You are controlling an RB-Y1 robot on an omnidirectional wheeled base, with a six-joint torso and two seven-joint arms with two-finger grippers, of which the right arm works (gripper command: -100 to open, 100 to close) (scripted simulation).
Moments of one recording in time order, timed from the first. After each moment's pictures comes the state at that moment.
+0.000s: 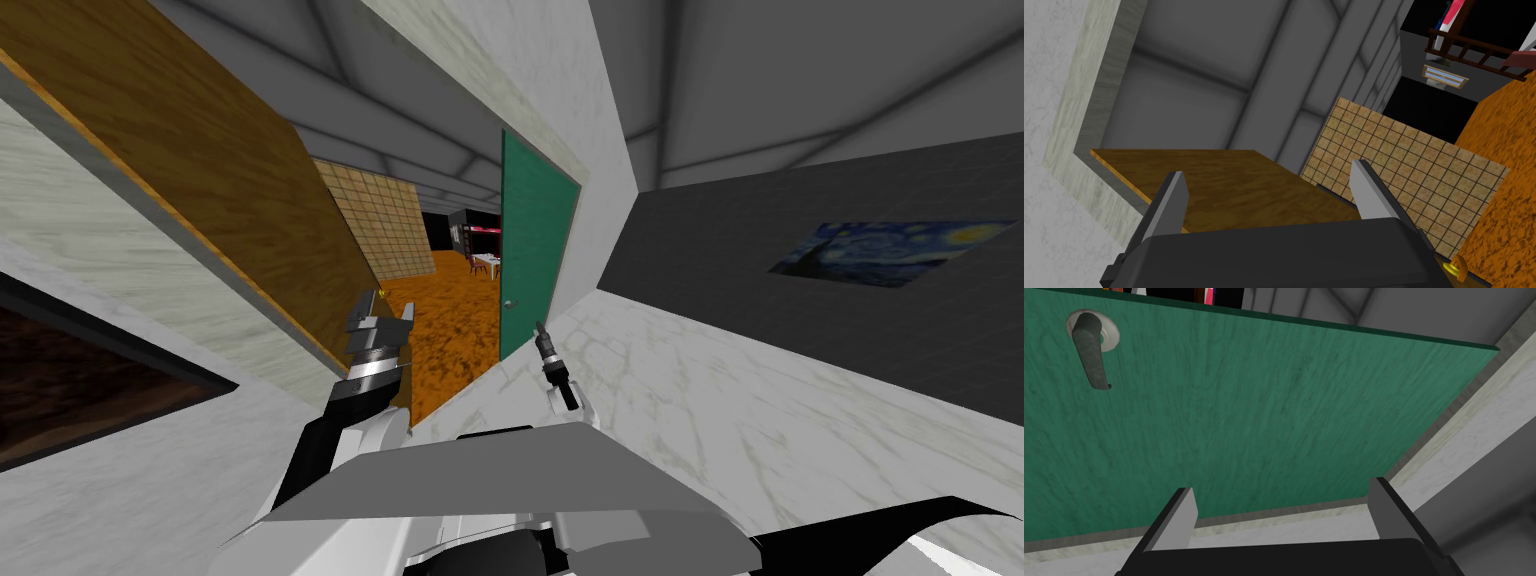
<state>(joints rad) 0.14 -0.09 0.03 -1.44 0.28 -0.63 -0.19</state>
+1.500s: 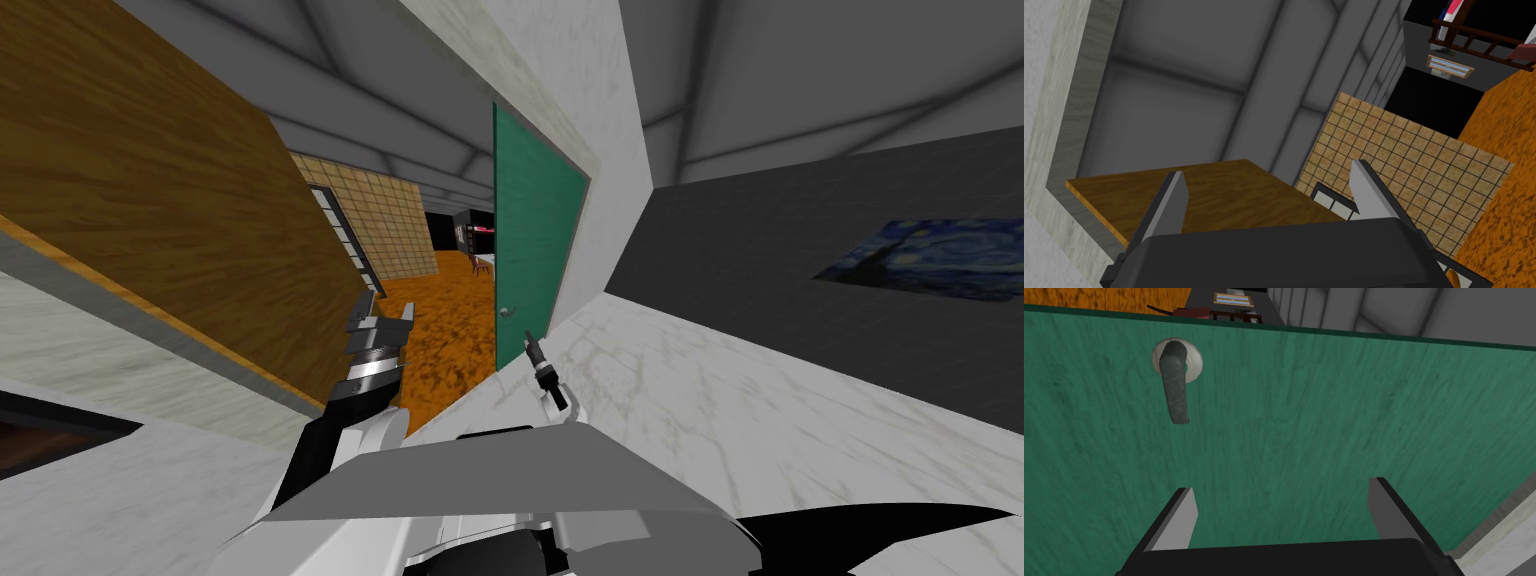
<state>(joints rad) 0.00 -0.09 0.05 -1.09 0.35 -0.73 -0.25</state>
